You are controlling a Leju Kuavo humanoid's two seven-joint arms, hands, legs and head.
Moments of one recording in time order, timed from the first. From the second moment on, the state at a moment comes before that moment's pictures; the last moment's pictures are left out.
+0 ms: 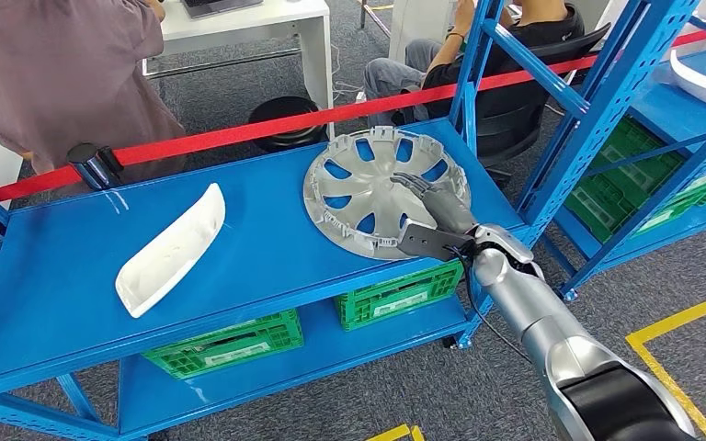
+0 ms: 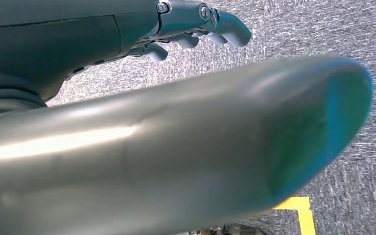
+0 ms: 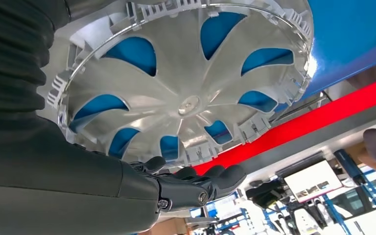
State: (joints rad) left arm -0.09 -0.22 0.48 -0.19 -0.62 0.66 -0.16; right arm -0.57 -0.19 0.32 -0.56 0.82 0.14 -0.67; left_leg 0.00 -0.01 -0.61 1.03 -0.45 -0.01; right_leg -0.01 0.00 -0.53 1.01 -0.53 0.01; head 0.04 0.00
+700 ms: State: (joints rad) left arm -0.13 -0.21 0.51 -0.19 -0.54 0.66 -0.17; right arm -0.58 -0.14 0.34 -0.50 0.80 0.15 -0.64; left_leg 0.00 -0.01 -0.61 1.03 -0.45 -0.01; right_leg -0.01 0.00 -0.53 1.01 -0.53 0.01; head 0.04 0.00
